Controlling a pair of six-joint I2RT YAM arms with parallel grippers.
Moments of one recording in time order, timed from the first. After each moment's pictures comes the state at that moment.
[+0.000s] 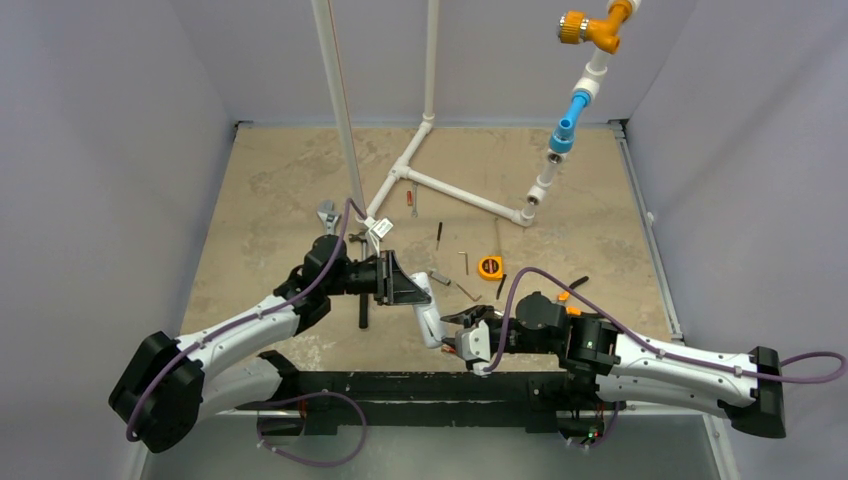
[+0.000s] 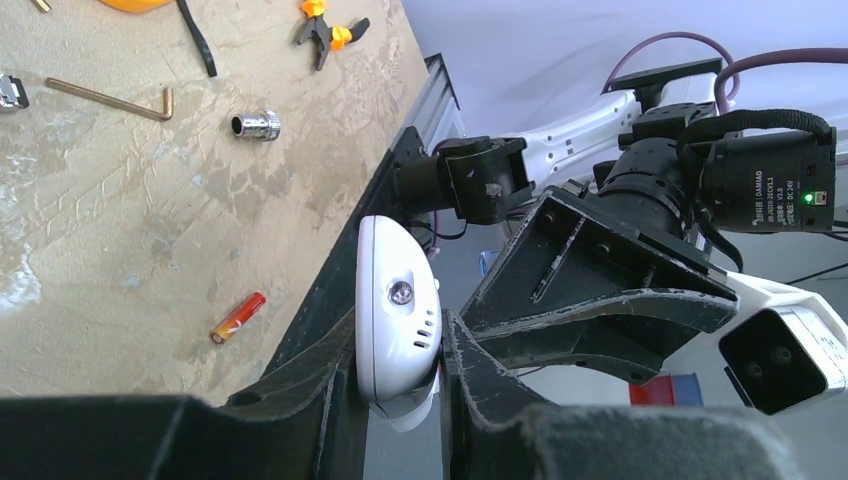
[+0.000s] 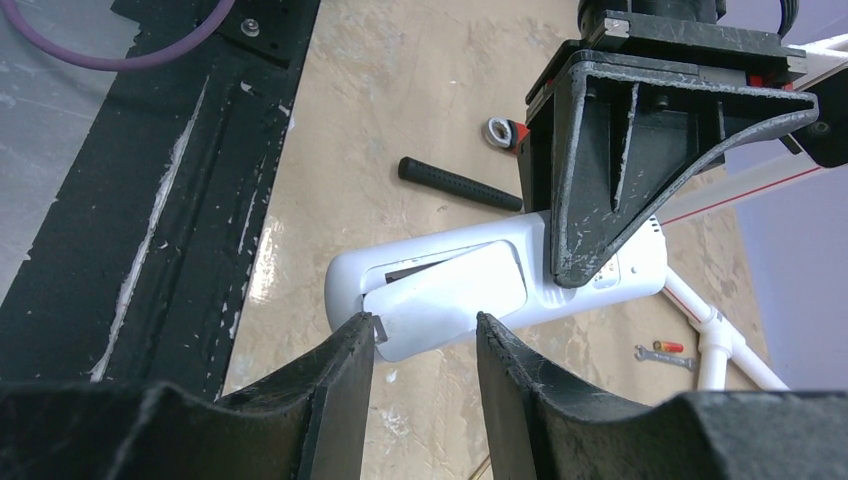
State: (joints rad) left arm -0.65 1.07 0.45 0.38 0.75 -0.99; right arm 1.24 0.67 0.49 -0.13 -0.17 -0.63
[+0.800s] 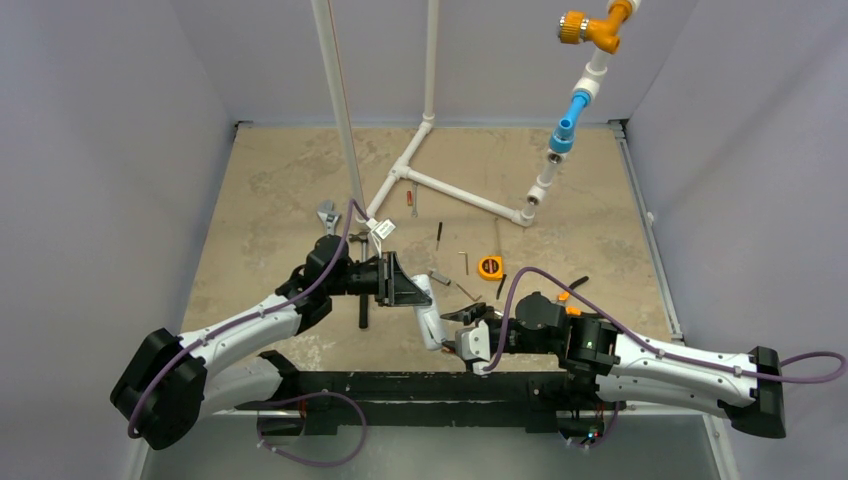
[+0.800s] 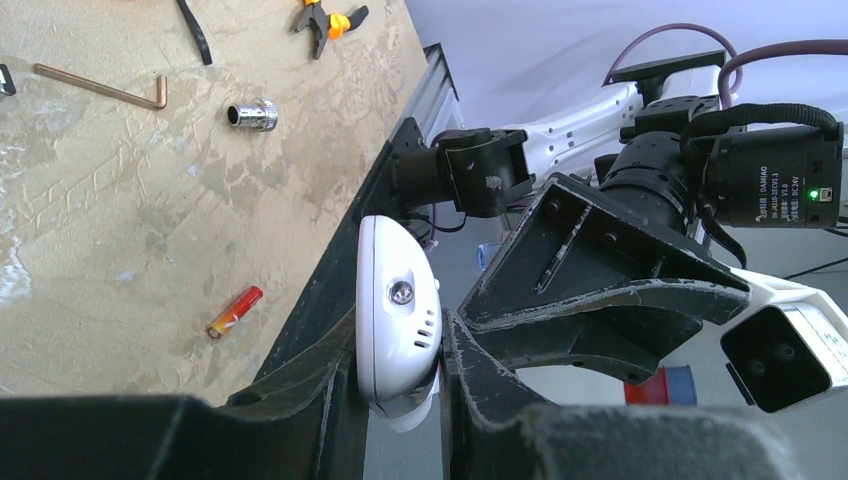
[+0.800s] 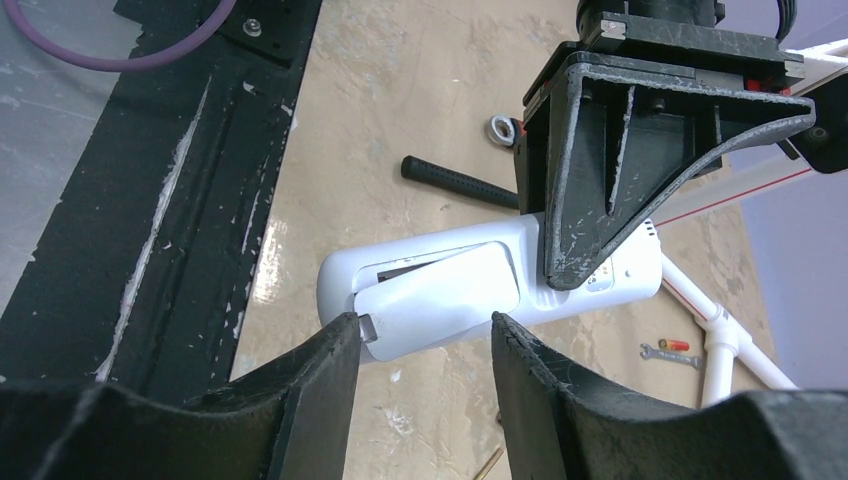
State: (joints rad) left arm -0.66 1.09 0.45 0.39 0.76 -0.99; right arm 1.24 0.67 0.48 -0.13 -0.17 -0.62
